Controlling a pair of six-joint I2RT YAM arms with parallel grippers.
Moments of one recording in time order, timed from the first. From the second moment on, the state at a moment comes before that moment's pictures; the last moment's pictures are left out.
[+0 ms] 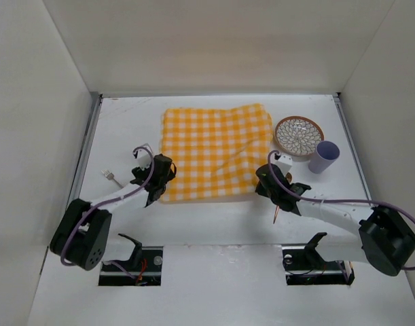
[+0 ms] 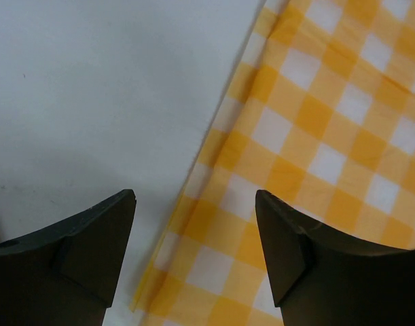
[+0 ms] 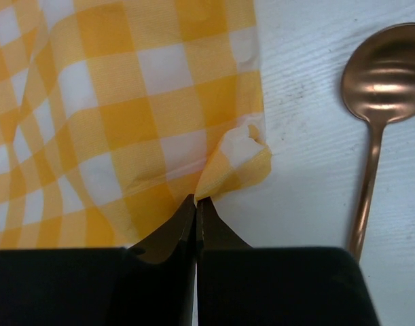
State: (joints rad) left arm -0.46 1.27 0.51 -0.04 -0.58 -0.77; right arm 0.72 1.22 0.56 -0.17 0.49 0.89
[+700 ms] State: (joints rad) left arm -0.31 1.20 0.38 0.10 -0.54 -0.81; right arm 0.77 1.29 0.56 -0.10 0.42 0.86
